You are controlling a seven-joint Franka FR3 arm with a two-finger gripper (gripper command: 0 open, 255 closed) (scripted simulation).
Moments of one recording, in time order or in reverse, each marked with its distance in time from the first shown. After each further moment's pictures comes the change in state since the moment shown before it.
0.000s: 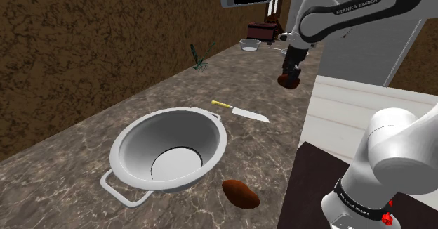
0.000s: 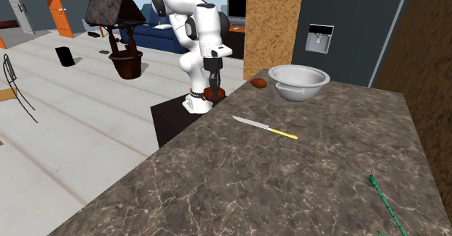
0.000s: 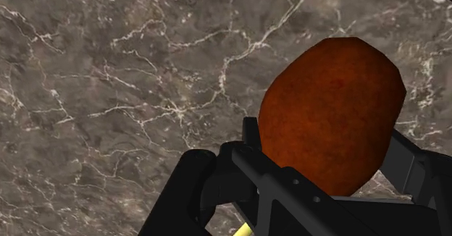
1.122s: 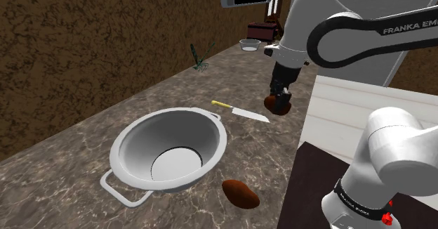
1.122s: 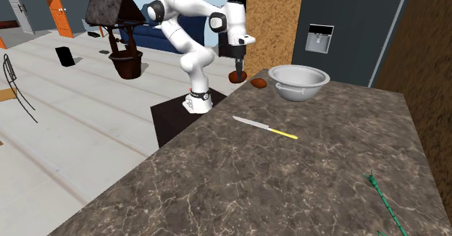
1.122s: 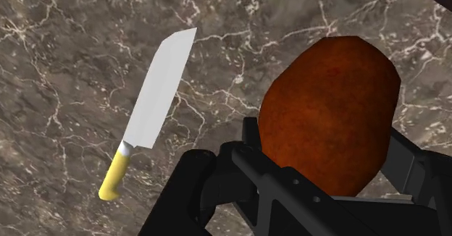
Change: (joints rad) arm 0.086 -0.334 0.436 -0.293 0.130 -0.098 0.444
